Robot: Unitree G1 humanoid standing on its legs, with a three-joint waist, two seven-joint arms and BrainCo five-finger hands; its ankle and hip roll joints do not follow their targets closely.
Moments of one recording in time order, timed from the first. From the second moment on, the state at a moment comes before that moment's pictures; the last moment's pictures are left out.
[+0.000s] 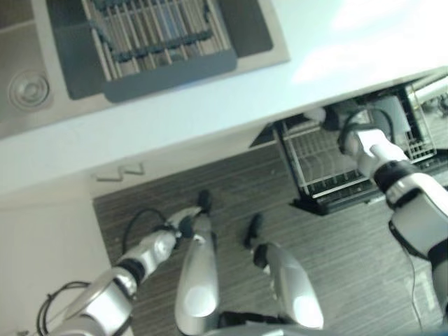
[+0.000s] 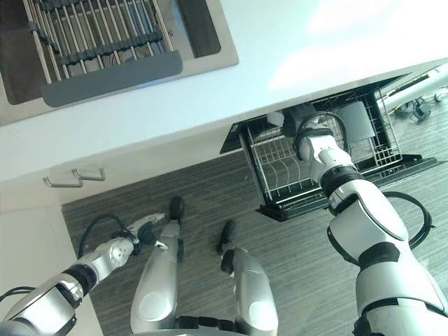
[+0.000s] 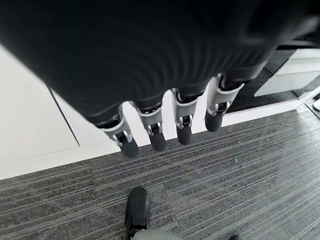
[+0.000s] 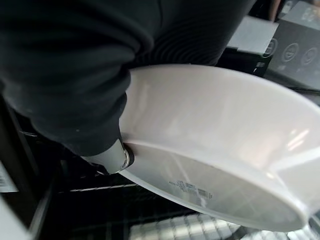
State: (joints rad) left arm -0.43 0.53 -0.75 0.95 0.32 -0.24 0.18; right arm -1.15 -0.61 0.80 1.07 -0.57 0.04 -0.34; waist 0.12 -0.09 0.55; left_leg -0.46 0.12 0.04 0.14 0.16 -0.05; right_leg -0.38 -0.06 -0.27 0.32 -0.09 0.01
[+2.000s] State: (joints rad) left arm -0.39 0.54 -0.89 0.60 0.41 -0.25 0.58; right arm -1.20 -0.43 0.38 1.14 0.21 -0.25 -0.63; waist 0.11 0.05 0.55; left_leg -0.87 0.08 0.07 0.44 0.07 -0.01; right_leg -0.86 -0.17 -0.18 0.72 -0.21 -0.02
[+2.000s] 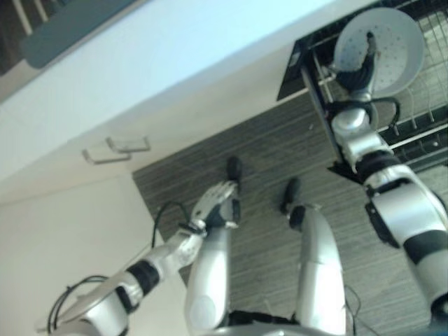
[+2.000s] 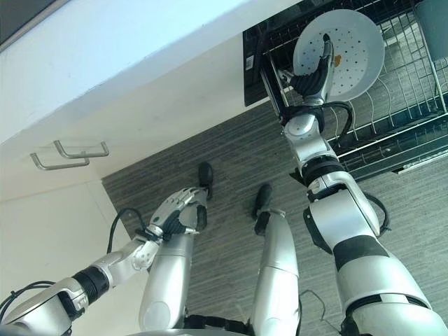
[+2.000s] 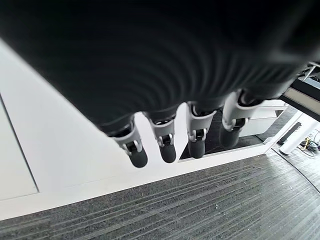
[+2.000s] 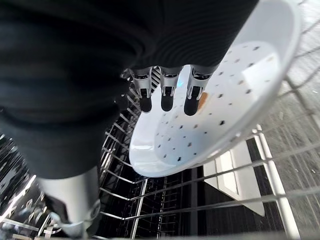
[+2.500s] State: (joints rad) left arm -0.28 0.47 -0.82 0.66 0.37 -0.22 0.55; right arm -0.94 -0.41 0.18 0.77 0.30 -0.53 -0.84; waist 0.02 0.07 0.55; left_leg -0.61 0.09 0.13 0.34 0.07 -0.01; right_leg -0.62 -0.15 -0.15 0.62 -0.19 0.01
